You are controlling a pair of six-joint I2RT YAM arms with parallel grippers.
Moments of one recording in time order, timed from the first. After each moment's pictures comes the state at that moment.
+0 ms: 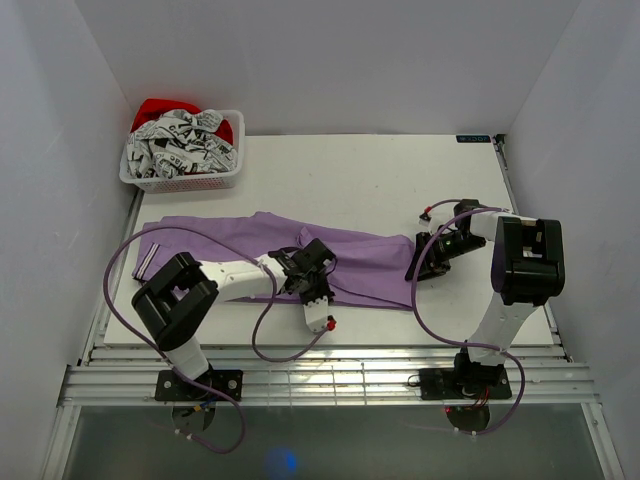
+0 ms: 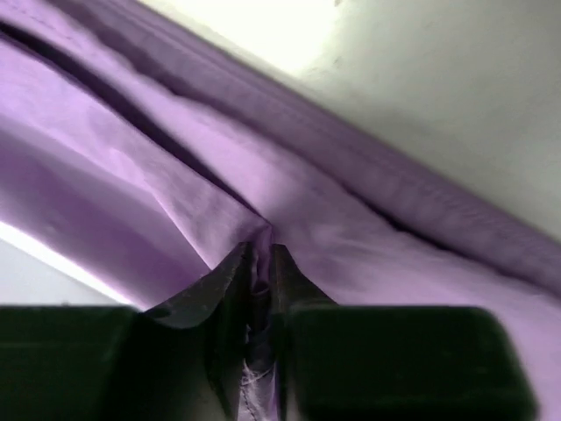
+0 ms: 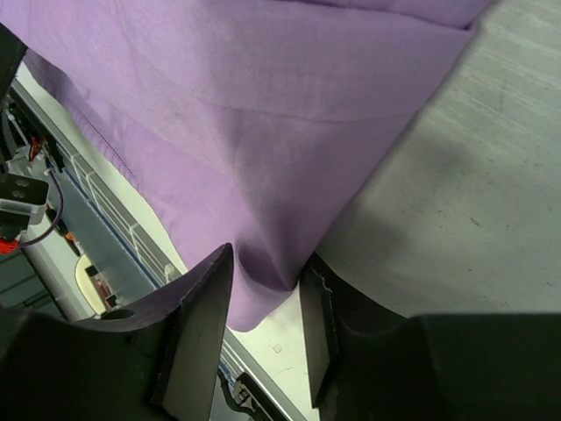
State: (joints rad) left arm -0.90 1.68 0.93 -0.38 0.06 1.98; right arm -0.04 1.86 1.03 -0.79 -0.78 -0.29
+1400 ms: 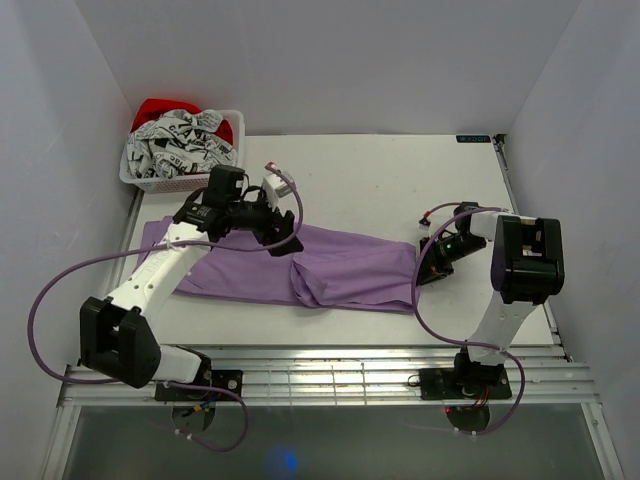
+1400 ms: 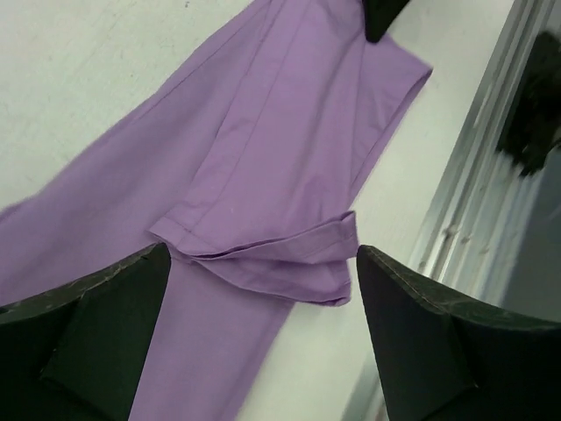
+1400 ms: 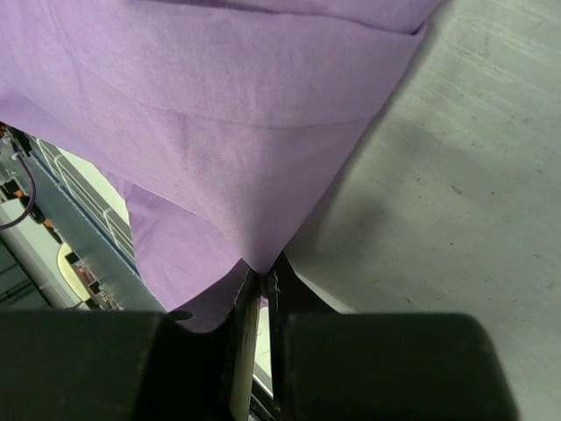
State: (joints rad) left arm -0.38 1.36 1.15 -0.56 0.73 0.38; right arm -0.05 1.87 1.03 -0.84 -0.72 -0.35
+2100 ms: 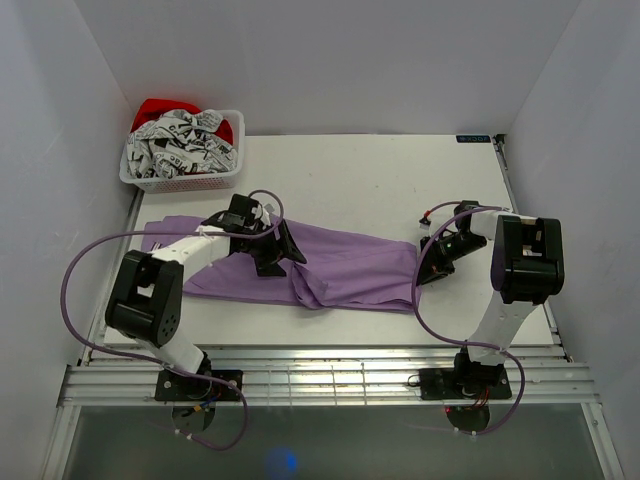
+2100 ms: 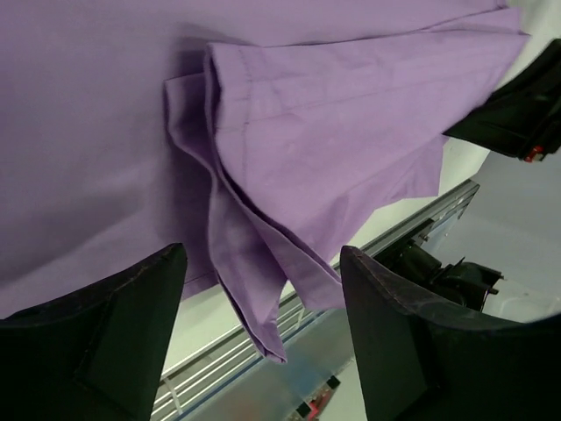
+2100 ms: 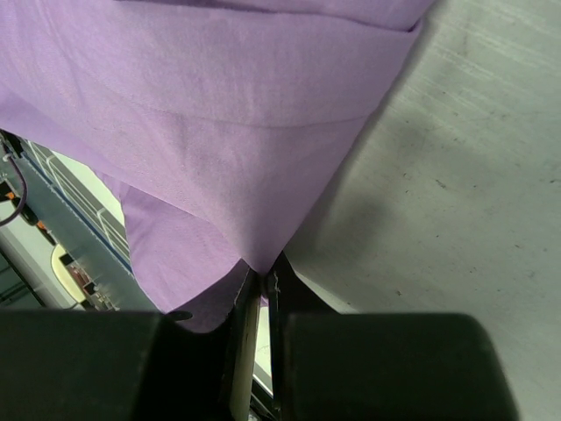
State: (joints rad) left arm -0.34 1.58 0.95 -0.39 0.56 -0.68; right arm -0.05 1.87 1.04 -0.85 -0.70 -0.35
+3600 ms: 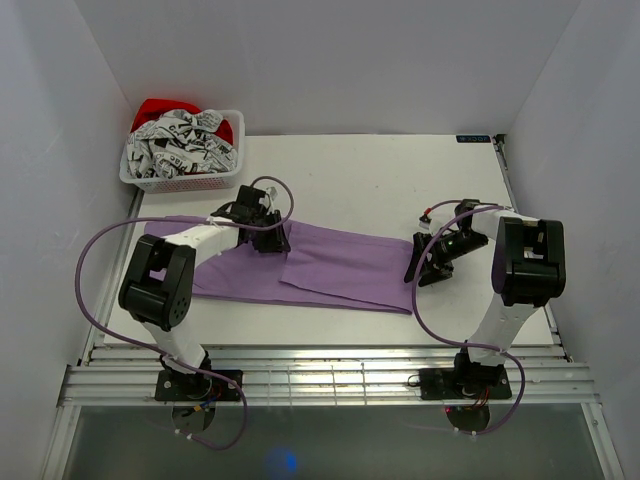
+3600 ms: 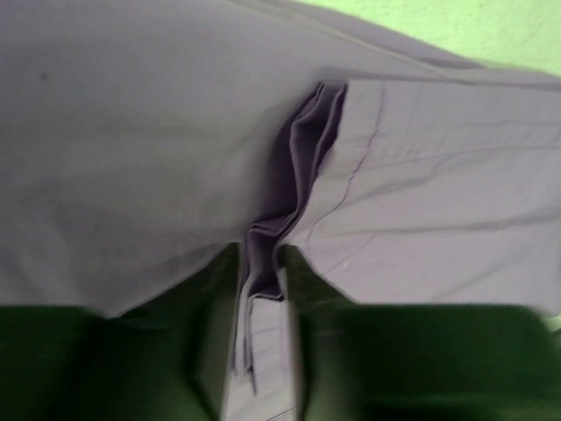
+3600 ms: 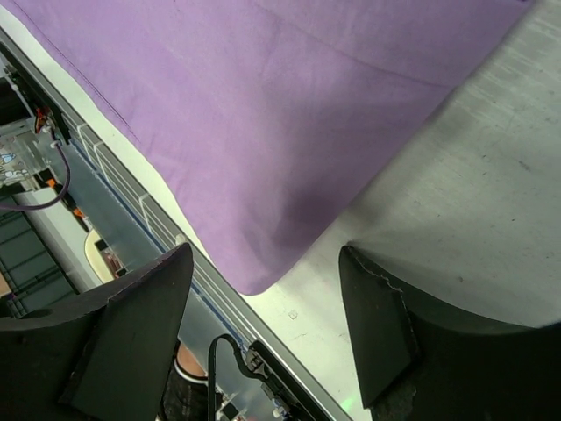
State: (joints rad) left arm -0.35 1.72 1.02 -0.25 0.26 -0.44; right arm -0.05 1.85 1.06 -0.92 -0.77 -0.35
